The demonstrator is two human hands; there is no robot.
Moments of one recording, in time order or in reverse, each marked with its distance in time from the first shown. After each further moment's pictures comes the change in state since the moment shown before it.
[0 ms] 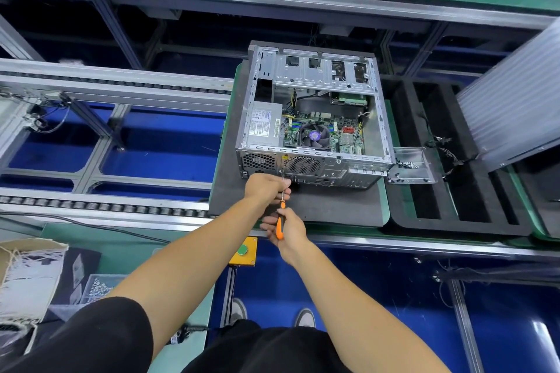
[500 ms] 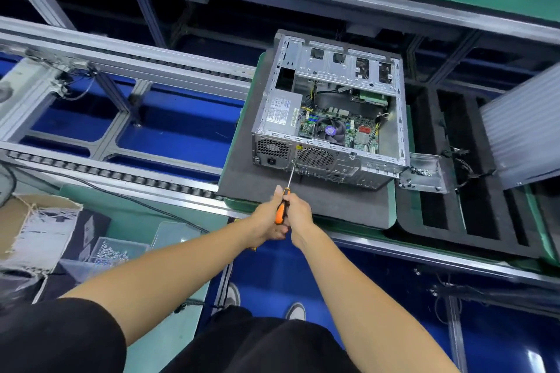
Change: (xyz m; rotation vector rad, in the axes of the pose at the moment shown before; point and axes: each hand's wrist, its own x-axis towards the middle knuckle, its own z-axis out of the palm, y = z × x) left_hand -0.076 -0.047 -0.003 -0.219 -0.175 -0.303; right_hand 0.009 -0.007 -0.001 -0.389 0.100 -0.043
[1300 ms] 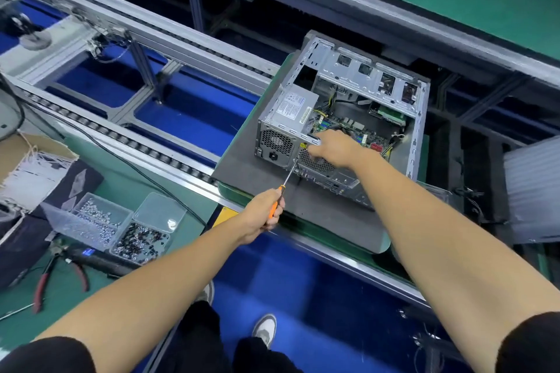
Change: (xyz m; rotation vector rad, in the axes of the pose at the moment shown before) left_hand 0.020 -0.018 0.015 -0.078 0.071 0.314; right_hand 0.036 -0.194 -0.049 -1.527 -0.274 -0.847
